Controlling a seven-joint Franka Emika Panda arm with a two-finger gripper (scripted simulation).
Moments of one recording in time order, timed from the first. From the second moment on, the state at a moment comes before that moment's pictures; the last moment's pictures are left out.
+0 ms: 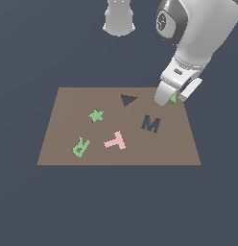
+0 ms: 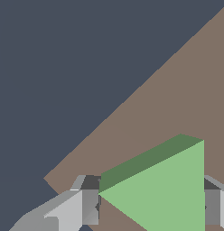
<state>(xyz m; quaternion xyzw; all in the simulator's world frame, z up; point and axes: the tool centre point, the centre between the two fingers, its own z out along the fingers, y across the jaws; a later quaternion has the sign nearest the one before) -0.105 0.194 0.031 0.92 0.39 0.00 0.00</state>
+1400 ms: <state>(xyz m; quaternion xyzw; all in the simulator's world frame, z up) -0.046 0.162 0.034 1.00 0.00 0.00 0.00</state>
